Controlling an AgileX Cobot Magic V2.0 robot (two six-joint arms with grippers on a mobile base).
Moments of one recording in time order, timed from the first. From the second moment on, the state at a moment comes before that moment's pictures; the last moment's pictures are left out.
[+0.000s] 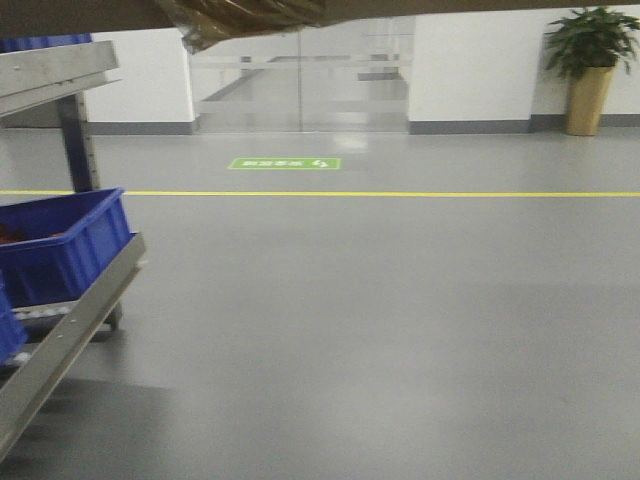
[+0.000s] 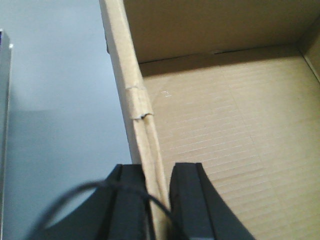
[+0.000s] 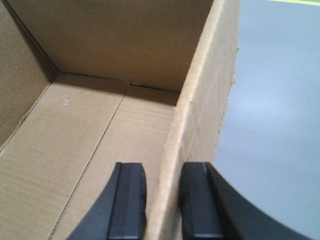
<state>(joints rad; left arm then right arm) -0.49 1.22 -1.76 0.21 1.25 -0.34 0.48 1.15 -1.64 0.05 1.07 0.12</state>
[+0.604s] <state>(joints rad) -0.49 1.22 -1.76 0.21 1.25 -0.34 0.48 1.15 -1.64 0.05 1.07 0.12</state>
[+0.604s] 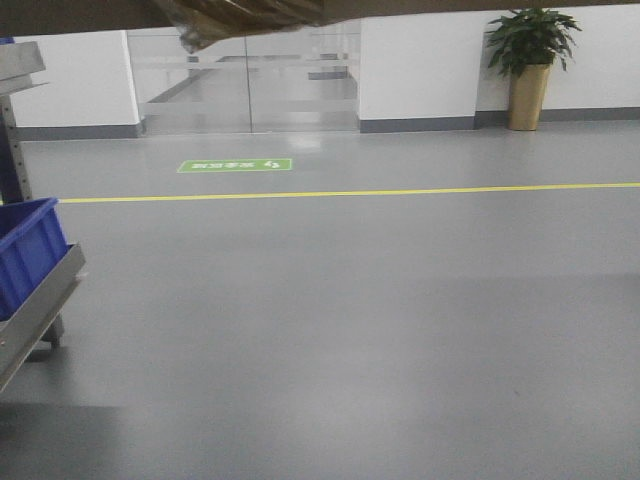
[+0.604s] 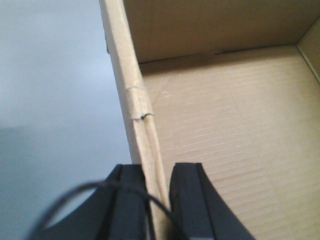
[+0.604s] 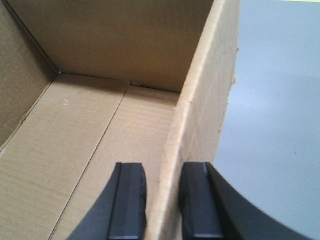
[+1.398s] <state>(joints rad) -0.49 1.22 -1.76 0.21 1.25 -0.34 0.48 1.15 -1.64 0.05 1.07 0.12</state>
